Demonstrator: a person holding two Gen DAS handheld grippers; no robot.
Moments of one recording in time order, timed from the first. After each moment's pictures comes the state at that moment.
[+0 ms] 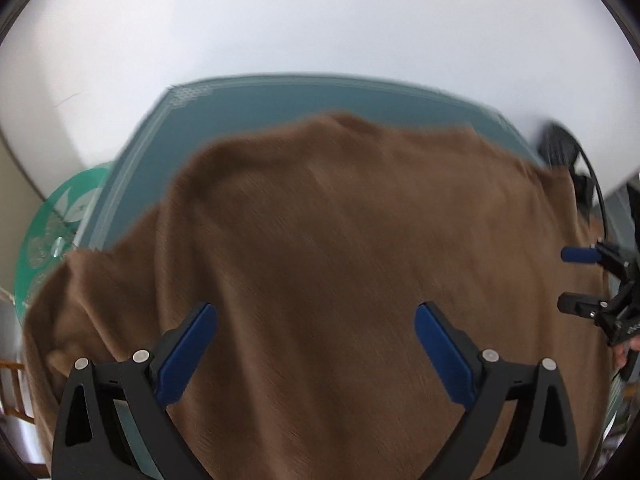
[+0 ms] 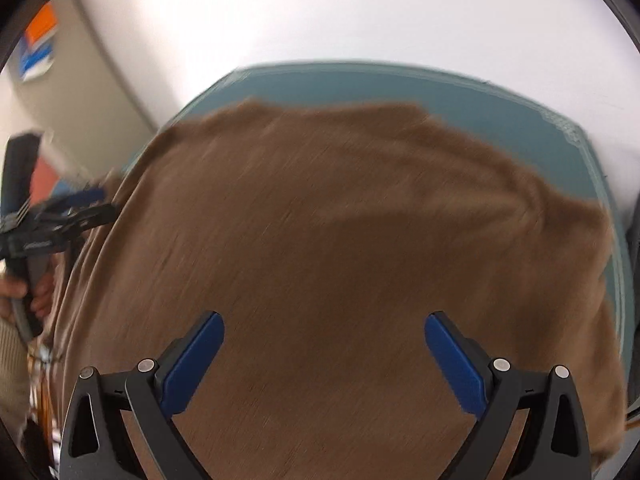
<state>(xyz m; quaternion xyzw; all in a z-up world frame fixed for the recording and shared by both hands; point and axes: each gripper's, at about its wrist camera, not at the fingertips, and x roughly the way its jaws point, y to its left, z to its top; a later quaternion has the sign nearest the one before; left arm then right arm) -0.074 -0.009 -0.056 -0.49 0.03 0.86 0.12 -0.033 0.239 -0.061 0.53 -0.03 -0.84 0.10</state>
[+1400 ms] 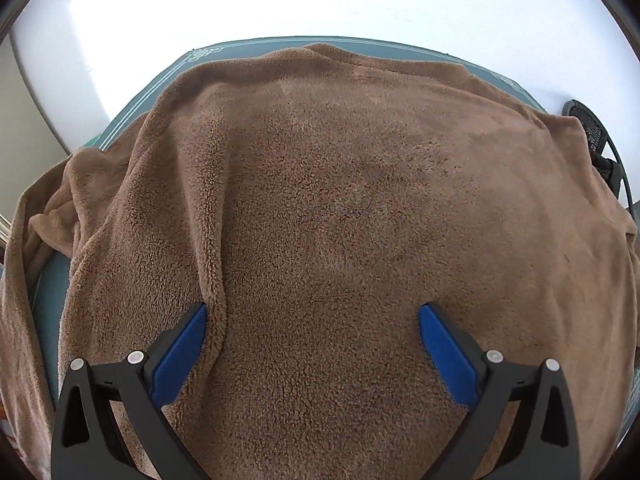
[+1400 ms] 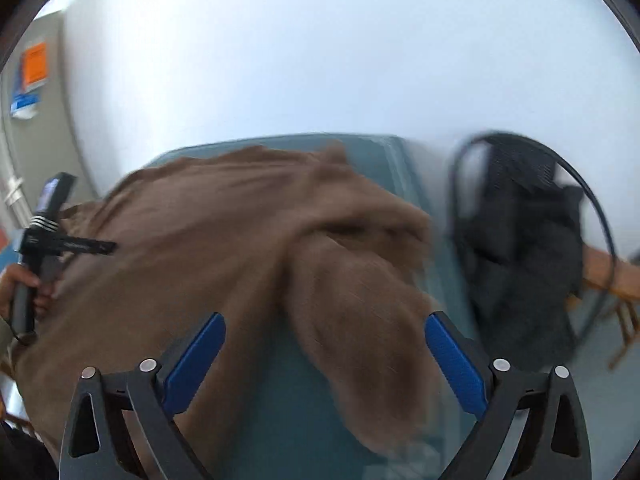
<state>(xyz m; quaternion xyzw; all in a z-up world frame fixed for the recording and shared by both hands) 0.002 0.029 -0.092 -0.50 0.02 0.87 0.05 0.254 0.385 -0.016 0.36 -0.05 -0.93 -0.09</state>
